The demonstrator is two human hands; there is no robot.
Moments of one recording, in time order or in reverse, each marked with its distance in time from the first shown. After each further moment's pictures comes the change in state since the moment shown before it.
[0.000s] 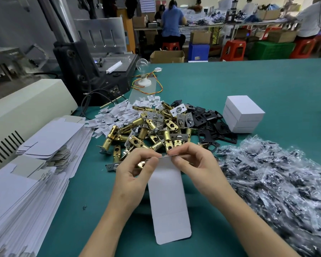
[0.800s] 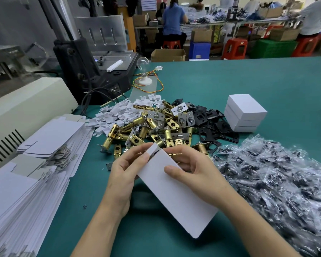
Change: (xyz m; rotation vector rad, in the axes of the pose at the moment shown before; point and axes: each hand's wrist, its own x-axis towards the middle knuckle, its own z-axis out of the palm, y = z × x) left_hand 0.004 0.000 -0.009 -0.345 0.047 -0.362; right_hand -0.003 0.000 -0.001 -0.043 -0.184 0.050
